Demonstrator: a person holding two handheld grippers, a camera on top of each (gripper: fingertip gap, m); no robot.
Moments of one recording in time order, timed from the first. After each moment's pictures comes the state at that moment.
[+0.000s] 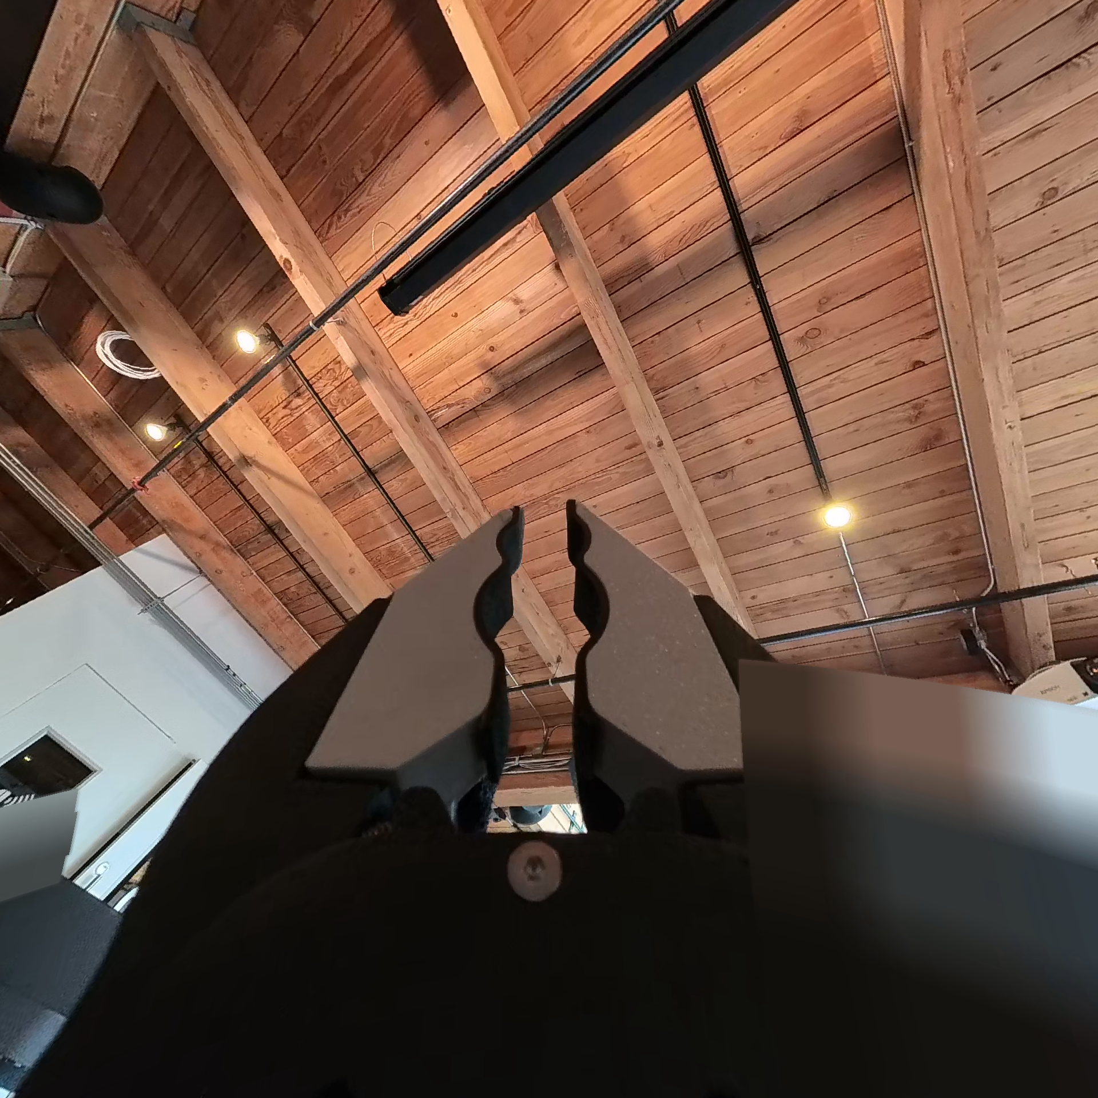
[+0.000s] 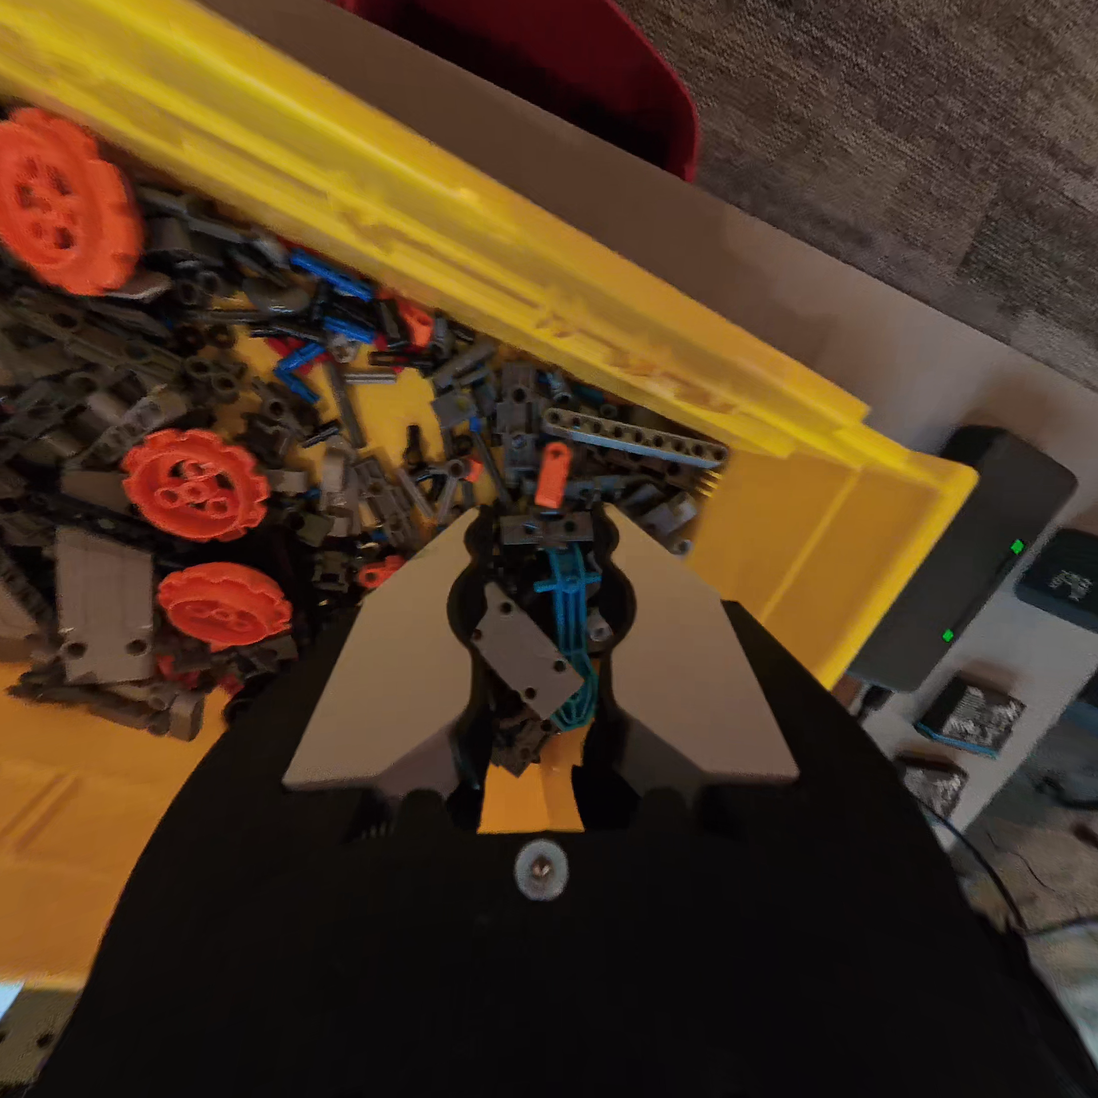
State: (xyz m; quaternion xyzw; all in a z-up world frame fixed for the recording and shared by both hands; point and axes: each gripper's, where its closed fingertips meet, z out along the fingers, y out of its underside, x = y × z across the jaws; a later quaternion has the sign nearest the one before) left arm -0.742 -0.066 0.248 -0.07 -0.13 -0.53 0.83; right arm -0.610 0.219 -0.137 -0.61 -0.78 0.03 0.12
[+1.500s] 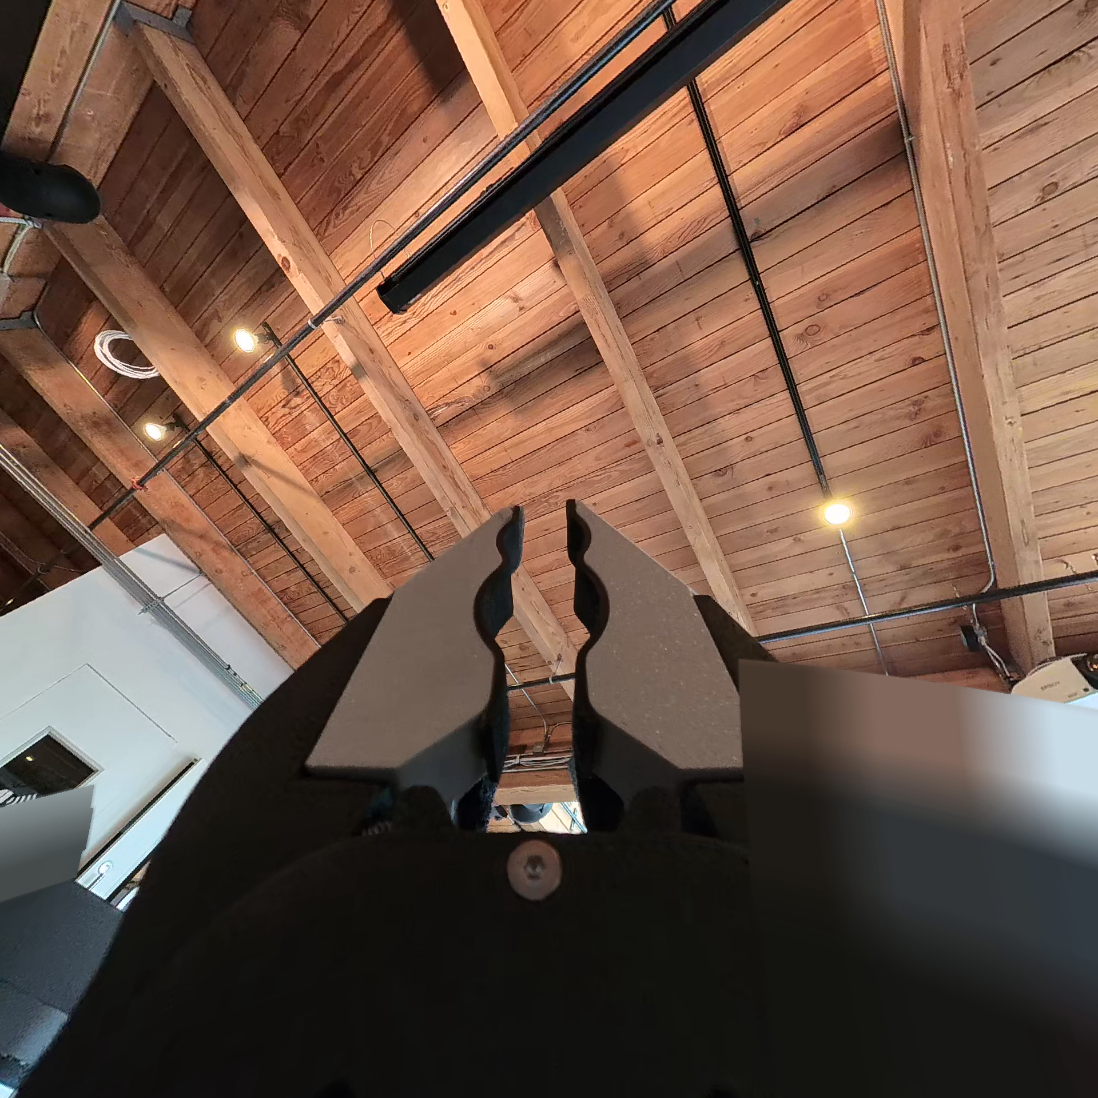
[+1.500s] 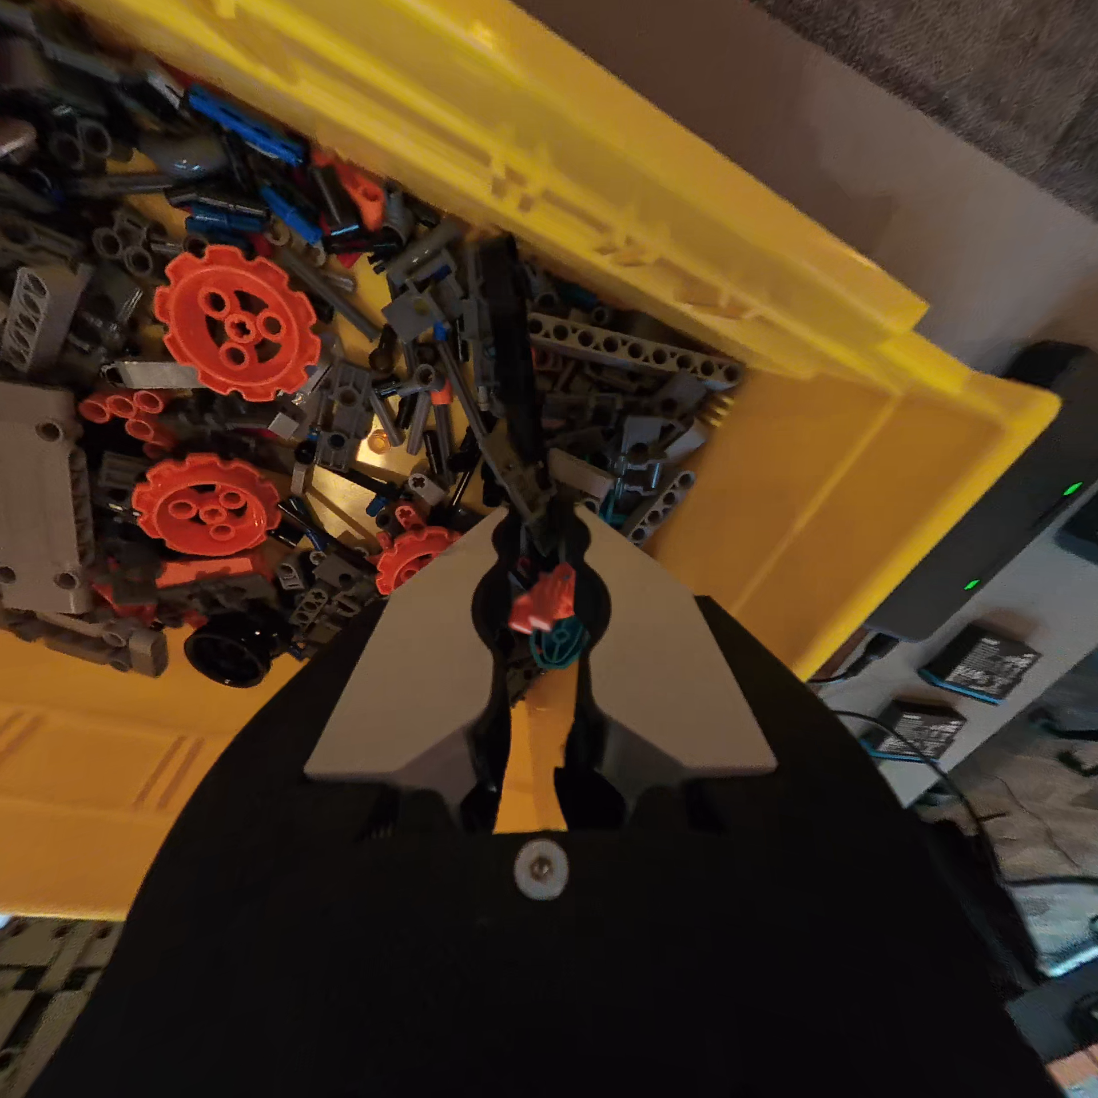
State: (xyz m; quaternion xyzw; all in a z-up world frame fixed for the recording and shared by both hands) left arm -0.740 -0.067 0.248 -0.07 -0.13 -0.53 0.83; right arm -0.585 0.236 -0.147 -0.62 -0.78 -0.02 0.06
